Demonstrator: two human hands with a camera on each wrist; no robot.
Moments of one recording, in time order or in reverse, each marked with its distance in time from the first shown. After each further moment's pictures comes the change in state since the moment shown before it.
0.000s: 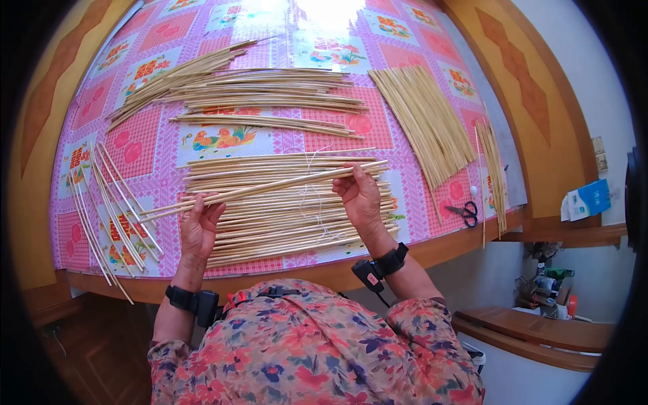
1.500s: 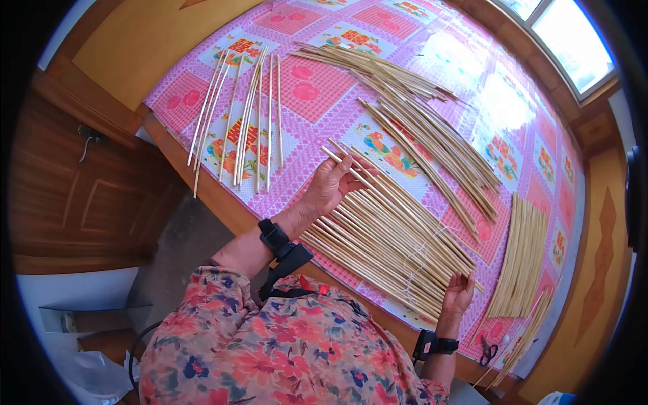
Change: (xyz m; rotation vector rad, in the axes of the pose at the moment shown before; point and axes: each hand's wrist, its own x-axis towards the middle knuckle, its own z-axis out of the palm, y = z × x) left_hand 0.022 0.041 -0.003 -0.042 -0.138 0.211; right_hand 0.014 0.000 -0.079 -0.058 0.210 0.074
